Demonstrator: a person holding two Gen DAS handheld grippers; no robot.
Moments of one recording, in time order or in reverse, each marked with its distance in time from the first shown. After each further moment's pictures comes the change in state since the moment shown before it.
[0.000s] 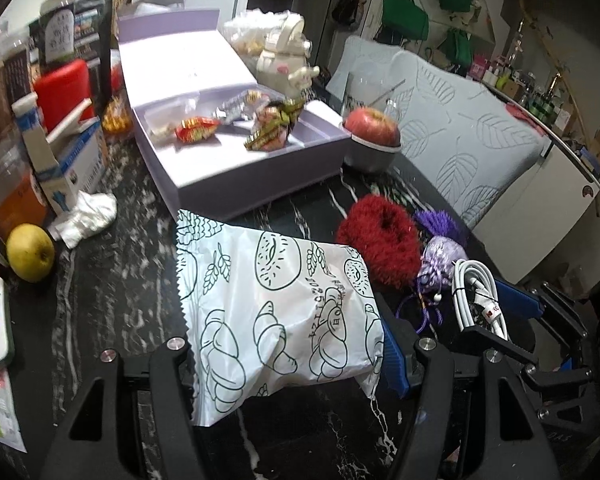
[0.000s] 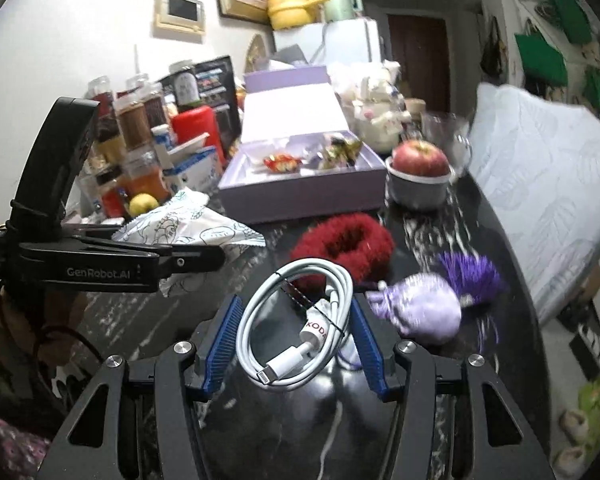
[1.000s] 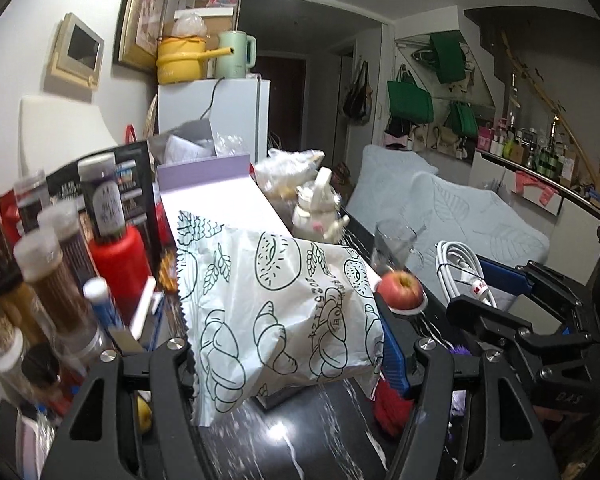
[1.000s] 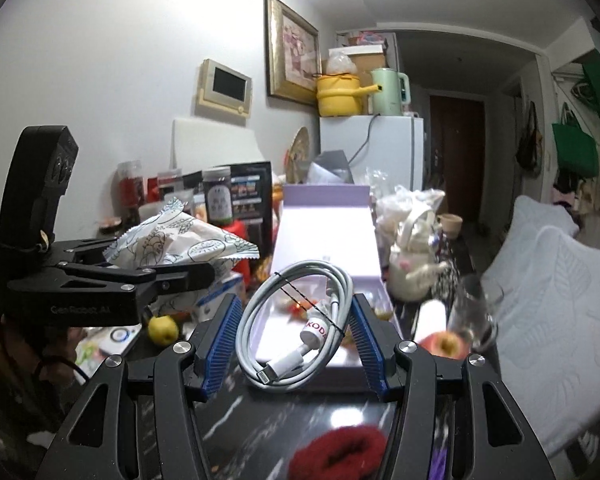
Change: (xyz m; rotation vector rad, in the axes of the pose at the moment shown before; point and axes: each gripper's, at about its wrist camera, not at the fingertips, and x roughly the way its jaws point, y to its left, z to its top) left arm -0.086 0.023 0.110 0.072 -0.362 0.110; right arm 0.003 0.010 0.150 -0.154 -0.264 0.088
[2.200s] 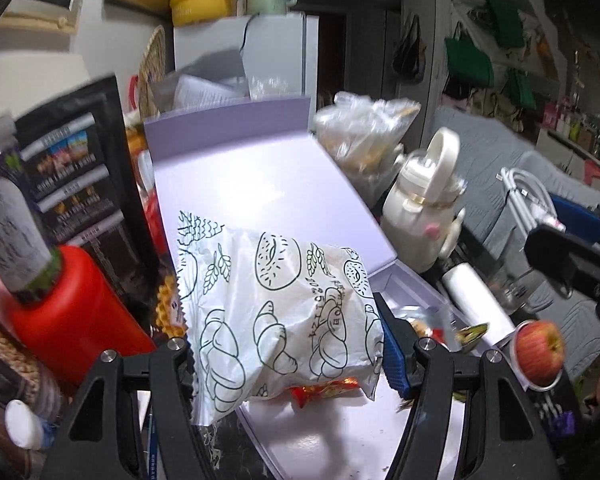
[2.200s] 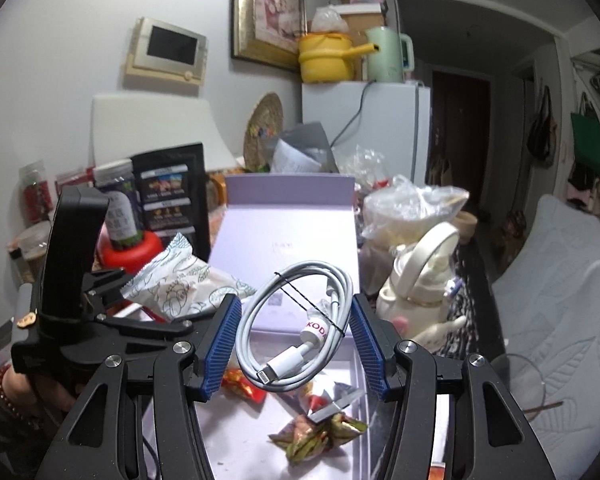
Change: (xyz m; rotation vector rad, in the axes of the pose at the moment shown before) left arm 0.215 0.071 0.044 -0.033 0.167 0.144; right arm 0.194 -0.080 0.057 -0.002 0.127 -0.019
